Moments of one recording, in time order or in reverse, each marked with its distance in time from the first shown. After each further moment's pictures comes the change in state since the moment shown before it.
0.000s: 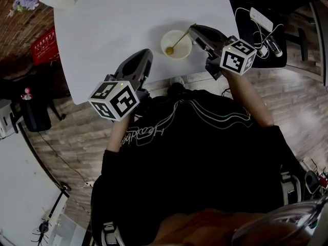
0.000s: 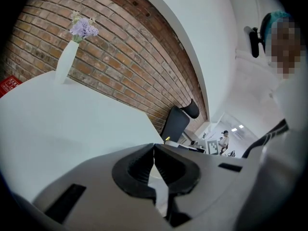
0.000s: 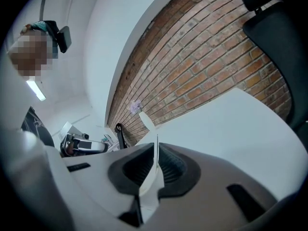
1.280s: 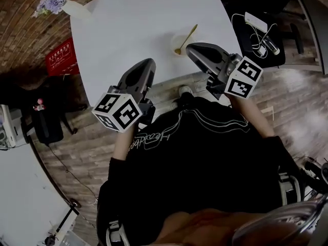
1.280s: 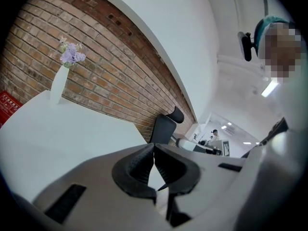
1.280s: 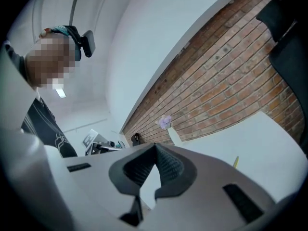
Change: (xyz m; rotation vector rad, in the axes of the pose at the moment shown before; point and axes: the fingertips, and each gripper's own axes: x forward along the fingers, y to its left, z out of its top) left arm -0.094 -0.057 0.026 0.115 -0.084 -0.110; right arm -0.044 0.182 0.041 -0.140 -0.177 0.143
